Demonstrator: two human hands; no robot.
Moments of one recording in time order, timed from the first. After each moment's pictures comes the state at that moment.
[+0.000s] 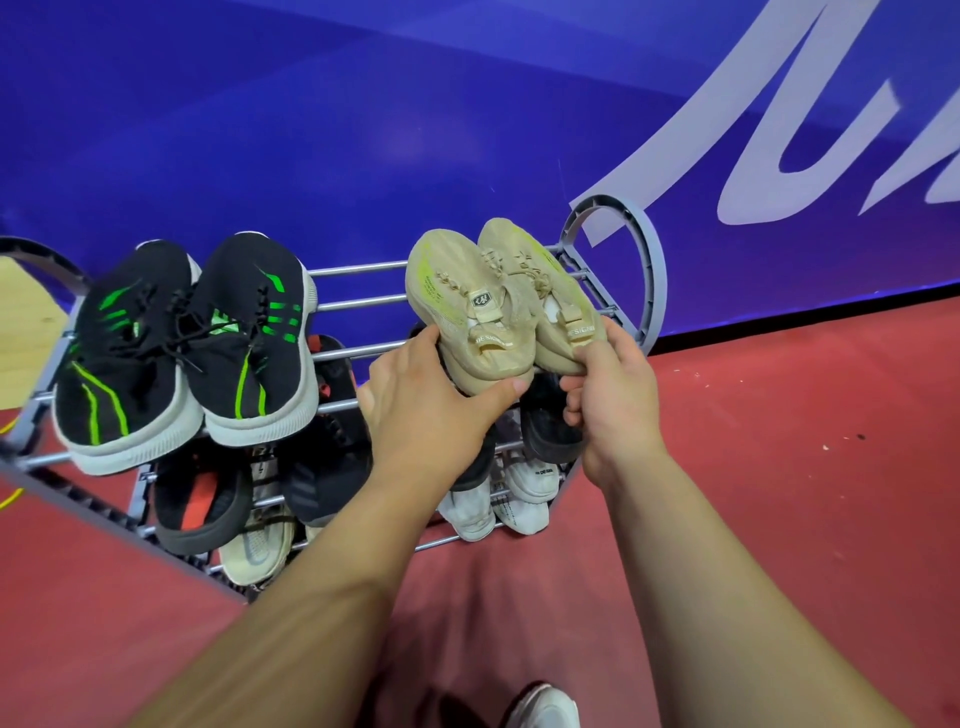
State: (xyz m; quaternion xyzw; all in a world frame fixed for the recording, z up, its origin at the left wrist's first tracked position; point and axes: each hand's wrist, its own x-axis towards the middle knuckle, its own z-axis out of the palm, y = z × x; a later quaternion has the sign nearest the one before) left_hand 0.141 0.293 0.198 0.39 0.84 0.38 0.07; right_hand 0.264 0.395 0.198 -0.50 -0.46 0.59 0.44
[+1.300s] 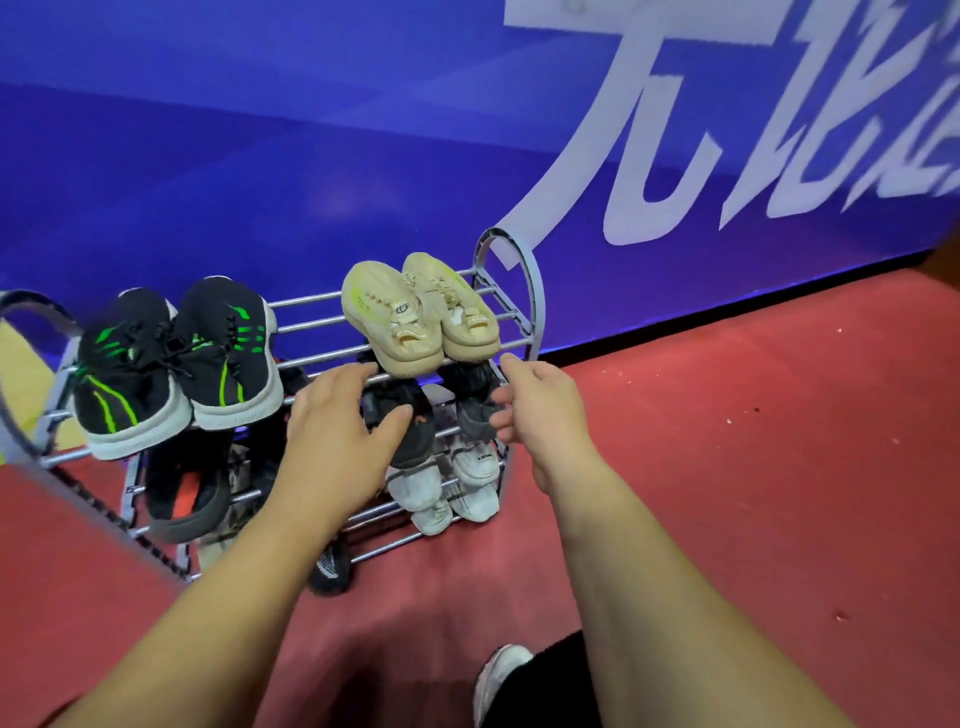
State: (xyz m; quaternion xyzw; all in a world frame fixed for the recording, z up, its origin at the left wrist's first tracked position) left_hand 0.161 0.198 0.235 0.50 0.79 0.35 0.06; right_hand 0.329 0.312 0.240 -0.52 -0.52 0.57 0.38
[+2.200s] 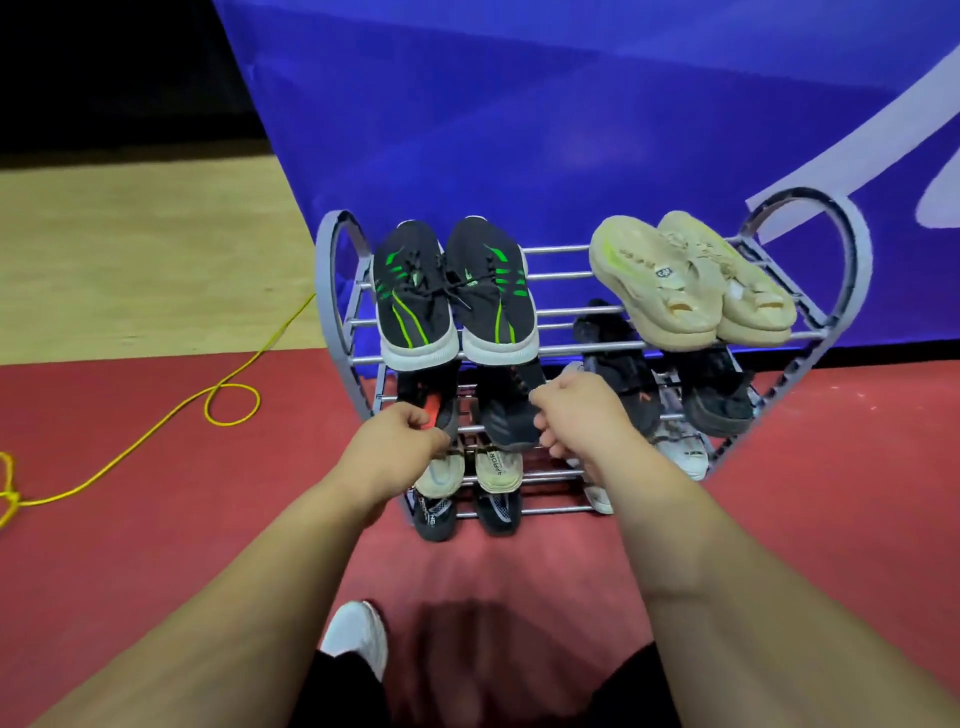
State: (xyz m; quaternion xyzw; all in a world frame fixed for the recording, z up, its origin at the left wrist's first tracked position) left_hand 0.017 0.074 0.180 0.22 0.86 0.38 0.27; right_hand 0.145 0.239 0.185 -0.48 -0.67 0.55 0.10
